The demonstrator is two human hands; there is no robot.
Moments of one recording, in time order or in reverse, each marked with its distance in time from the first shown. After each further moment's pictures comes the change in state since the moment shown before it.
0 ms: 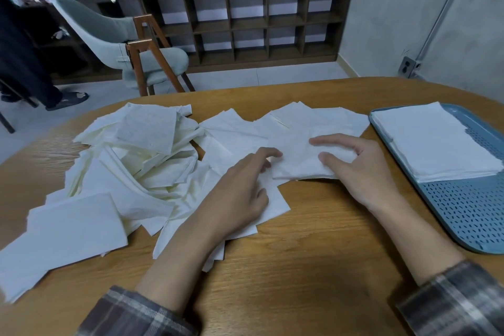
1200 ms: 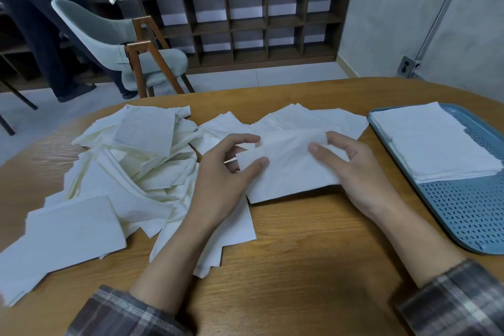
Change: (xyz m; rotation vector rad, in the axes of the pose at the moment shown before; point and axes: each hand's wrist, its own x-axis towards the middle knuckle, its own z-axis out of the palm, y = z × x) left_hand 0.006 0.013 -0.011 -0.466 0.421 -0.180; right_hand 0.000 0.000 0.006 0.274 -0.117 0.122
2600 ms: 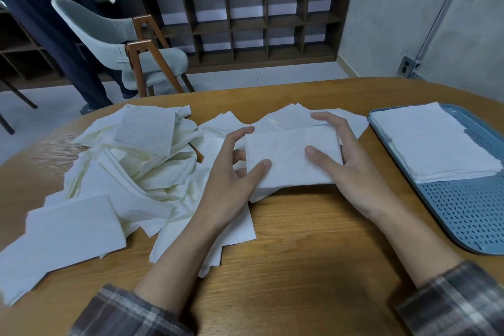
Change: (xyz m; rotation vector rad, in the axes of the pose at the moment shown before) left_hand -0.004 -0.006 0.009 -0.157 -0.103 -0.122; right_hand -0.007 -0.012 0.004 -0.122 -0.094 -0.125
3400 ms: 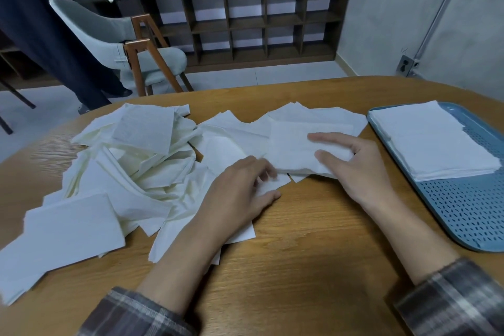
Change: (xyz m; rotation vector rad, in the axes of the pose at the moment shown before) left_hand 0.003 -0.022 -0.005 0.764 -0.190 0.330; right_hand 0.006 0.017 -0.006 -0.112 0.225 0.014
